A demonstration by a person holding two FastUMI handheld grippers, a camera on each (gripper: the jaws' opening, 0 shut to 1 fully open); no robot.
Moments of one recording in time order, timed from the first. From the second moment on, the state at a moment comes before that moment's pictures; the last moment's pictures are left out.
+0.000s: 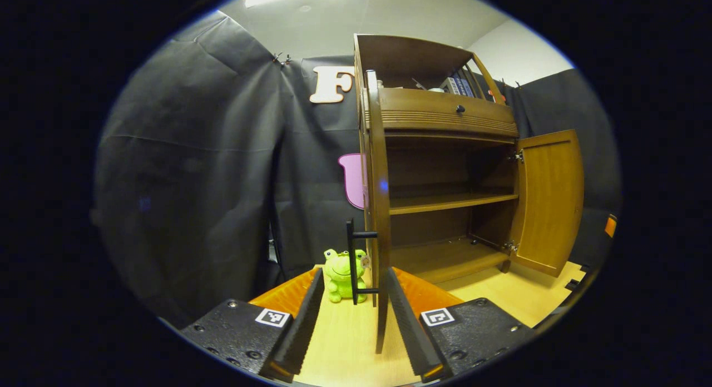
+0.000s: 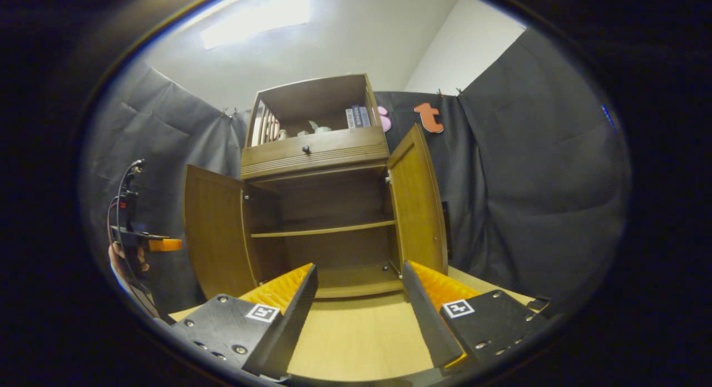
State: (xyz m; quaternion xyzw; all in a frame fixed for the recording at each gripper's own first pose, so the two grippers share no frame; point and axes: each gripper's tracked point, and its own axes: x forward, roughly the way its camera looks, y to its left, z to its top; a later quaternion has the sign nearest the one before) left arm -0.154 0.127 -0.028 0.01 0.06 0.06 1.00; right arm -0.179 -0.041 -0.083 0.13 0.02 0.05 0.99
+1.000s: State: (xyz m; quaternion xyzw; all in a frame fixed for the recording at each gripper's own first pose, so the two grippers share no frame) left arm -0.119 -0.033 -0.007 0.03 0.03 0.00 1.00; right arm -0.112 -0.021 -0.056 0.10 0.03 0.03 0.99
